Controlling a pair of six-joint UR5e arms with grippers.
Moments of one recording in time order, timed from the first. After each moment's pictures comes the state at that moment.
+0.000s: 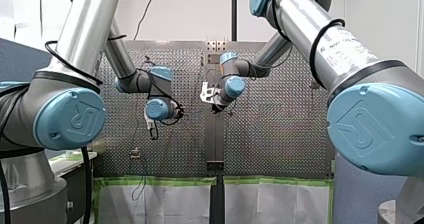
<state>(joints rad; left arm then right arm) -0.29 -1.91 -2.08 -2.33 -1.73 -1.78 2.27 -0.83 1.18 -0.02 1.58 1.75</state>
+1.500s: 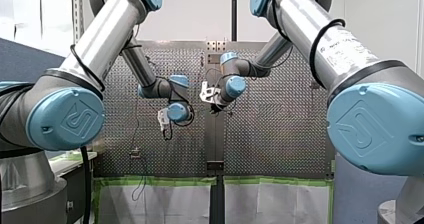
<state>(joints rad) -0.32 -2.15 -1.73 -2.44 -1.85 -1.78 2.27 -0.83 1.18 -0.02 1.54 1.75</state>
